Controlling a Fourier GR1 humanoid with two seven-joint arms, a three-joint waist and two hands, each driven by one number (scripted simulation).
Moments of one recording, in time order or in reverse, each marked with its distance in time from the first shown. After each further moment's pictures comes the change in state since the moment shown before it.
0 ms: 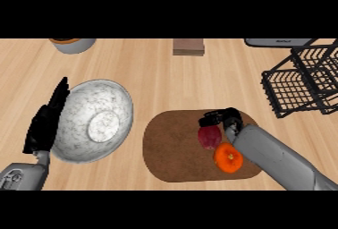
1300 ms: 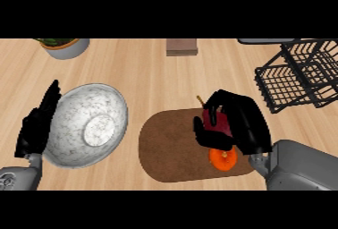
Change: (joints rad) left arm 0.028 0.002 0.054 0.002 -0.007 -0.013 0.012; right arm -0.103 -0.339 0.212 -0.578 0.637 0.004 -0.366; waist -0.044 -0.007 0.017
